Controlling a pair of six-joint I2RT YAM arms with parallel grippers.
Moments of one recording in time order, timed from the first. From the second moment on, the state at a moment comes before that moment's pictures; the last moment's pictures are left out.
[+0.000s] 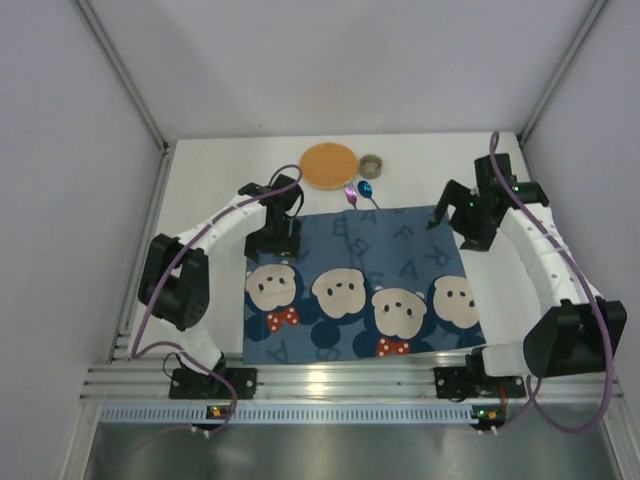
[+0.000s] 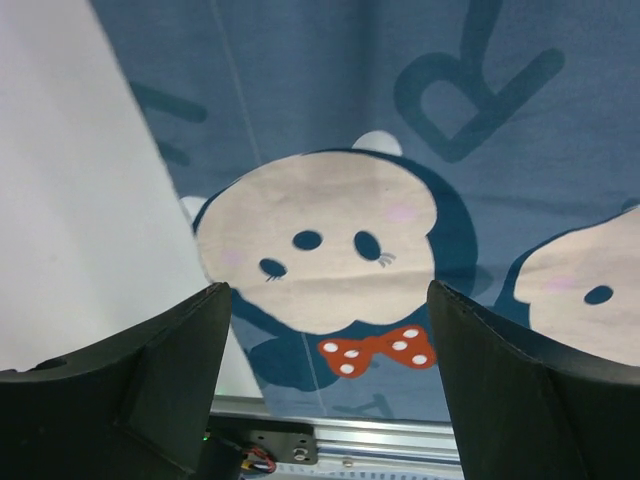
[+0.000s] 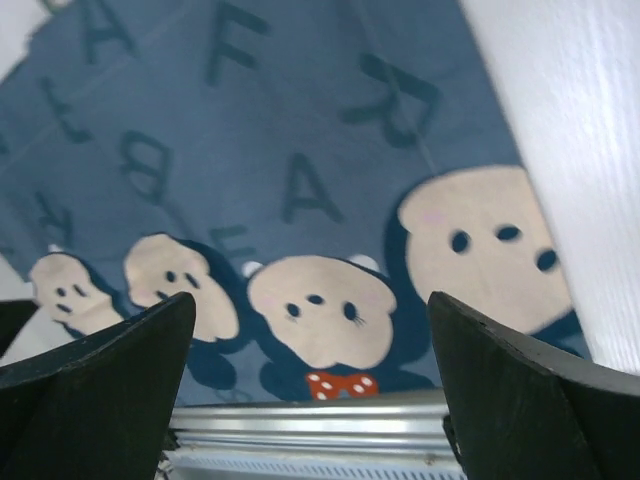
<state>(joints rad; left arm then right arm) -0.48 1.71 1.35 -1.03 -0.18 -0.43 0.06 1.29 1.19 -1.03 -0.08 0.59</state>
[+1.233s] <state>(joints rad) -0.32 1.91 1.31 -0.75 0.09 -0.40 0.44 2.55 2.38 -1.04 0.17 0.39</state>
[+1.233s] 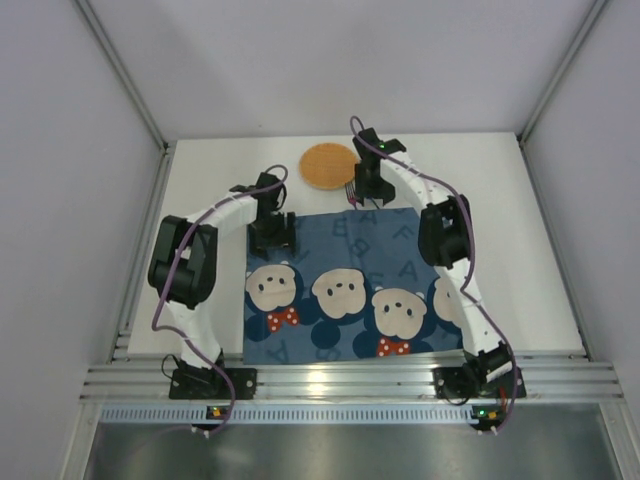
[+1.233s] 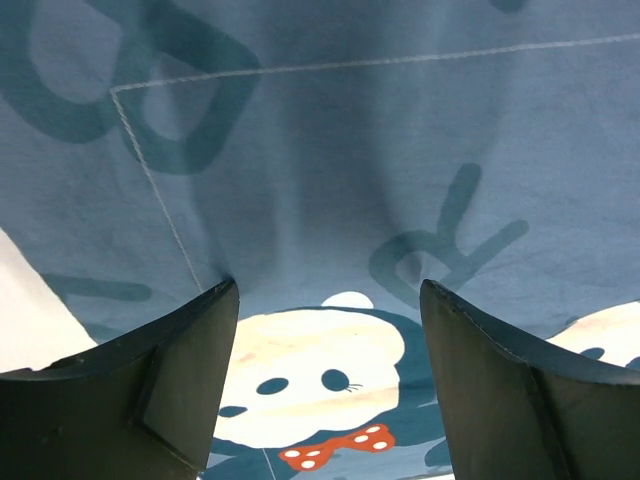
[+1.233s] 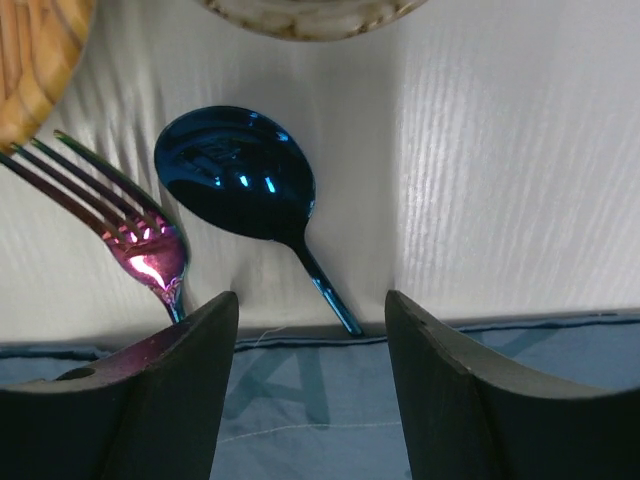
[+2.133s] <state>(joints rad) -0.26 1.91 1.31 -0.73 0.12 -0.35 0.42 2.58 2.42 -1.01 0.18 0.37</state>
